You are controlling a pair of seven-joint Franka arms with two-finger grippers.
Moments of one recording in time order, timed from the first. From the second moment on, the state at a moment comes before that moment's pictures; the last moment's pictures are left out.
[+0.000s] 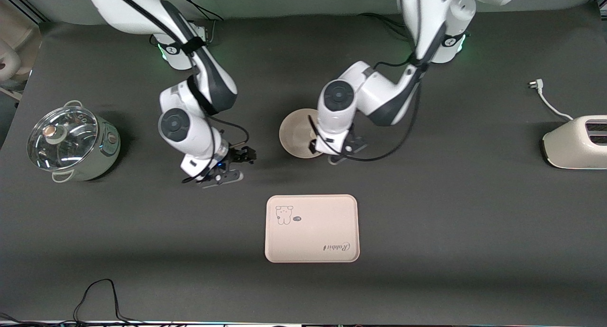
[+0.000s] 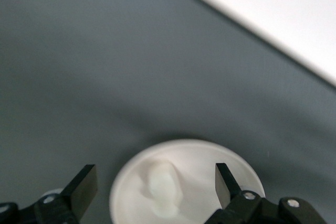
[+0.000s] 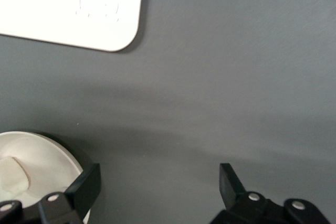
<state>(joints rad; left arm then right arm) -0.64 0.44 -0.08 -1.78 -0.03 2.17 -1.24 0.49 0.37 -0.01 -1.97 0.19 2.32 0.22</state>
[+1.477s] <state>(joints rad) -0.07 0.06 0.00 -1.77 -0.01 1.76 -0.28 0.76 0.48 -0.01 -2.18 0.20 2.75 0.47</state>
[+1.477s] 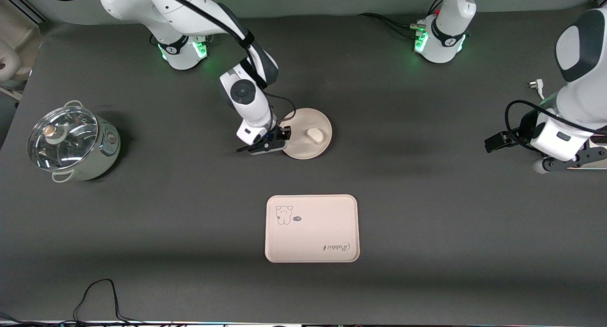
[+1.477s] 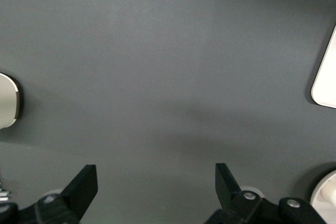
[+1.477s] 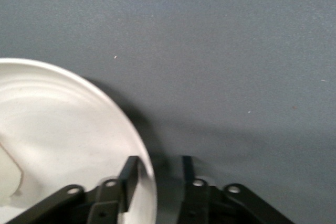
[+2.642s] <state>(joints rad) 0.05 0.06 -0.10 -1.67 0.07 1.66 -0.23 0.71 0.45 -0.03 -1.88 0.30 2.49 0.47</state>
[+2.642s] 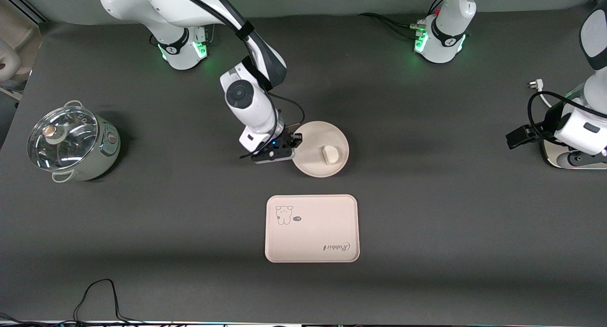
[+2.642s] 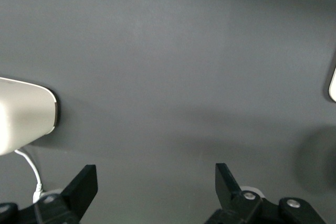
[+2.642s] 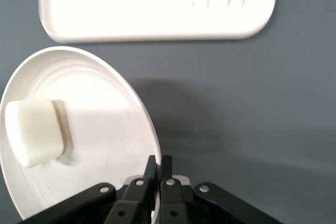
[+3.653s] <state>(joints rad) 0.03 0.07 -0.12 -1.64 0.07 1.74 -0.23 0.50 1.01 -0.03 -1.09 0.30 2.40 0.47</state>
